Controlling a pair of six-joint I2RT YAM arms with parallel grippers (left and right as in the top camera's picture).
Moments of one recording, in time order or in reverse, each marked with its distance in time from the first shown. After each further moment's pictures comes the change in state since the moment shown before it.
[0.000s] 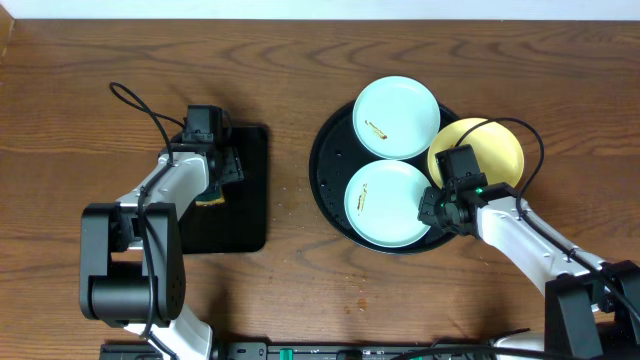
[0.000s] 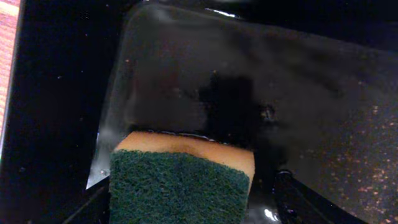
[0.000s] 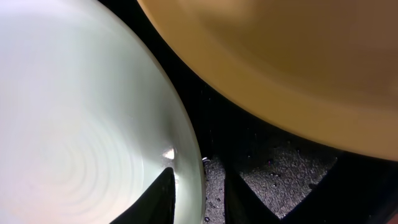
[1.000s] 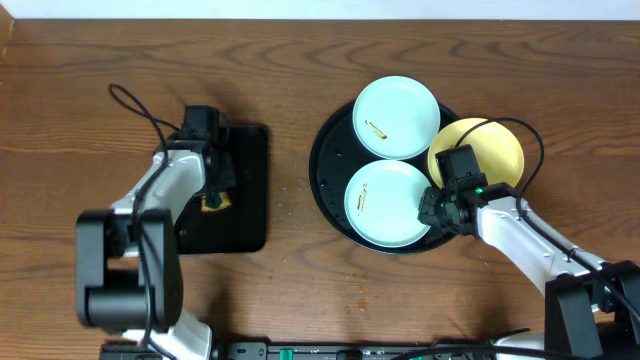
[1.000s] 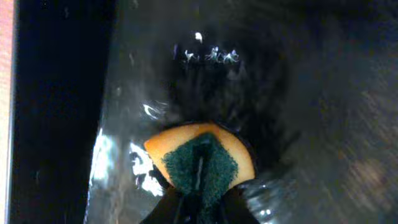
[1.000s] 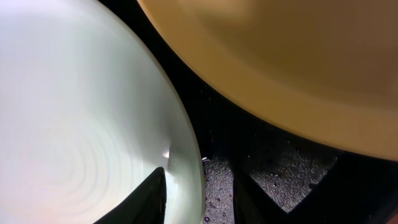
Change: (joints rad) left arm 0.015 -0.050 0.024 -0.169 0.045 0.003; right arm 0.000 0.000 0.000 -0.001 0.000 0.000
